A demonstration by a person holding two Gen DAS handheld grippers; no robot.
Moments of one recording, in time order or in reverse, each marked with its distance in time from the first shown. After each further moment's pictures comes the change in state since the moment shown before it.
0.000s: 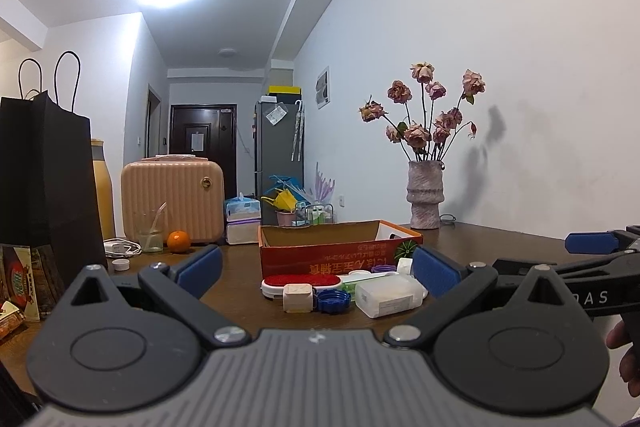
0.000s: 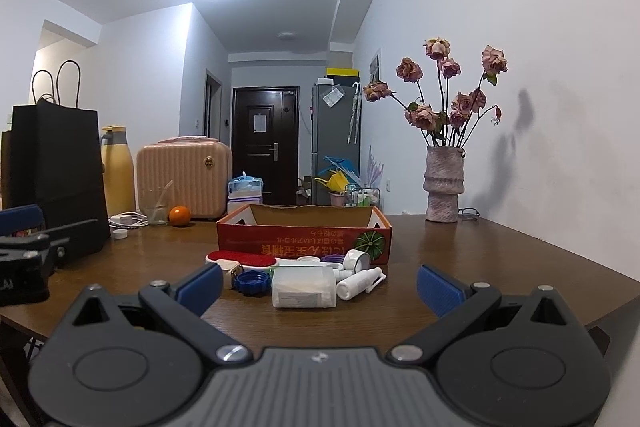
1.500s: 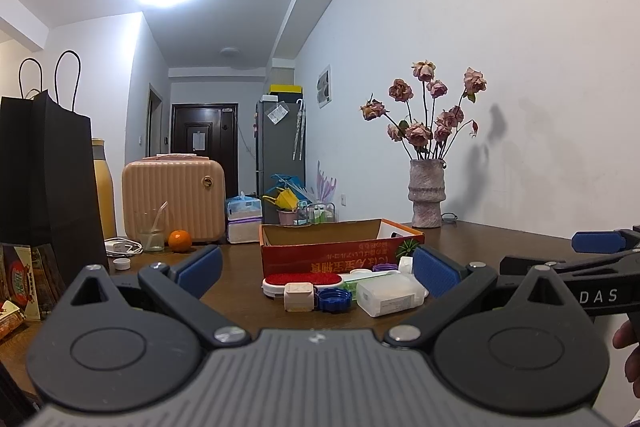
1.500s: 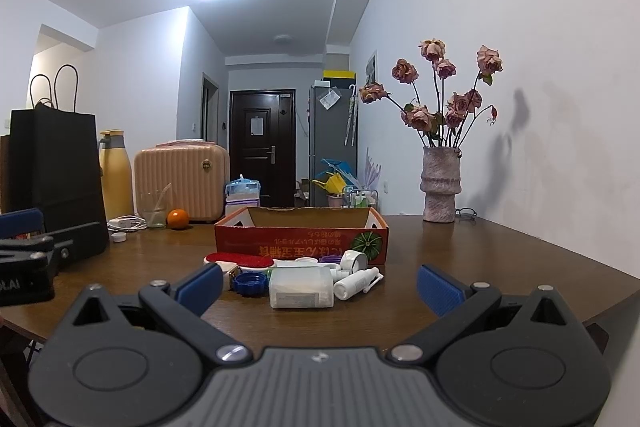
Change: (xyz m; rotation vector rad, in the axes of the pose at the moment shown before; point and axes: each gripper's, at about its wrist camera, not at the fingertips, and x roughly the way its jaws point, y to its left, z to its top) left arm 0.002 0.000 -0.002 0.007 -0.001 0.005; right arm -0.003 -0.001 -0.003 0.011 -0.010 -0.008
